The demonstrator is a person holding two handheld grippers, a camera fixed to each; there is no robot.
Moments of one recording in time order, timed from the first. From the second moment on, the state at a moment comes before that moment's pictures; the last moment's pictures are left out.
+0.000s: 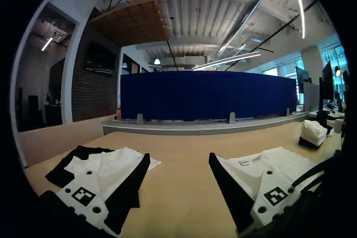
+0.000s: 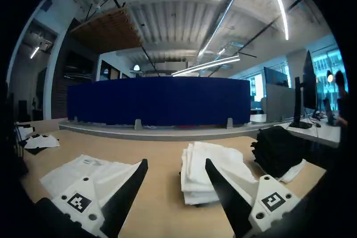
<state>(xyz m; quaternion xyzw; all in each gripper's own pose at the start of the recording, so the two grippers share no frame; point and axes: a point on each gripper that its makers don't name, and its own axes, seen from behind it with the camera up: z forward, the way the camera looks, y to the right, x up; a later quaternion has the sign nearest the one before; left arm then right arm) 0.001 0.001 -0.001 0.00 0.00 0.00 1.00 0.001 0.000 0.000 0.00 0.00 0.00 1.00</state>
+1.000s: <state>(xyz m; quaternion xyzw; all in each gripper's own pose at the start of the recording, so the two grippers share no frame) 0.002 0.001 -0.002 0.00 0.00 0.00 1.00 0.002 0.000 0.000 0.00 0.00 0.00 1.00</state>
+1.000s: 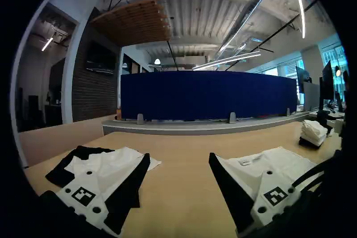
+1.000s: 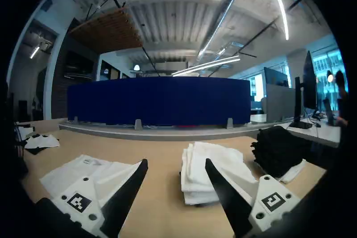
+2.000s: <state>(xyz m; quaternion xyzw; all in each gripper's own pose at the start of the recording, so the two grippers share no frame) 0.146 0.016 -0.008 -0.01 0.00 0.01 1.00 0.139 -0.002 -0.015 0.00 -0.01 -0.01 1.00</state>
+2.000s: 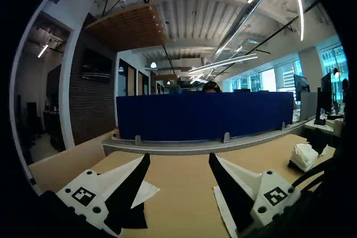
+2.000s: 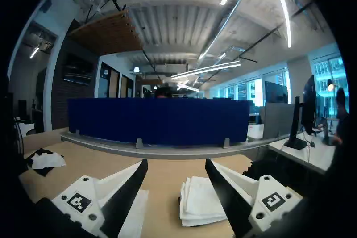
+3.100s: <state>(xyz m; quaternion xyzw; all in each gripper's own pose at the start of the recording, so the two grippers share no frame) 0.083 0.121 -0.056 -0.26 -0.20 0.12 0.94 0.074 -0.086 -0.068 0.24 -0.24 -0.12 0.93</state>
